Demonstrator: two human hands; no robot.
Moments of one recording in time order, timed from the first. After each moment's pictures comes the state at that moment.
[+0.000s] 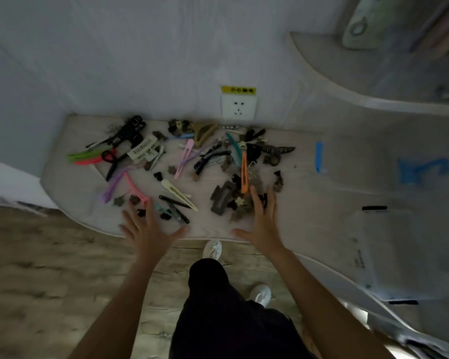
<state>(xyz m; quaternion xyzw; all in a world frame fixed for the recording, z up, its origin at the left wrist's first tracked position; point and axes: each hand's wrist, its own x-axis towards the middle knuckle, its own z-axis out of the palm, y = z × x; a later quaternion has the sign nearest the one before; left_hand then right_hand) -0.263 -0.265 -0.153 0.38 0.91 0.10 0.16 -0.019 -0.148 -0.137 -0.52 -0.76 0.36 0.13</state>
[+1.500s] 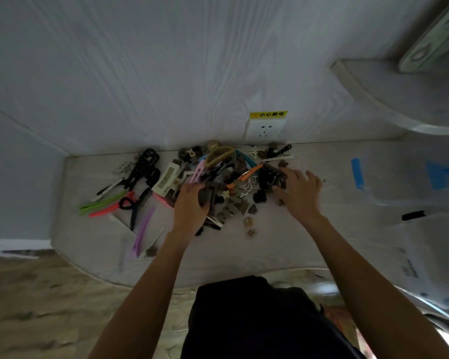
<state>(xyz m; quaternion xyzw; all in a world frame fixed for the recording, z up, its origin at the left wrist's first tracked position) -0.335 -0.119 -0.094 0.53 0.77 0.19 0.29 -0.092 -0.040 -0.090 -0.67 -0.73 0.12 0.00</state>
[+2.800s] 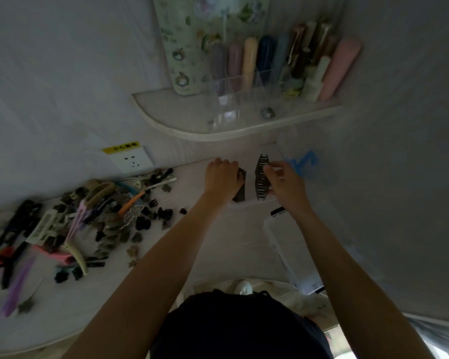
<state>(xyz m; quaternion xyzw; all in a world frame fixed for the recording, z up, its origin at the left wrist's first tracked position) 0.009 0.018 -0.030 0.77 0.63 0.05 0.09 0.156 -0.017 -0.014 -0.68 -0.48 0.42 0.37</state>
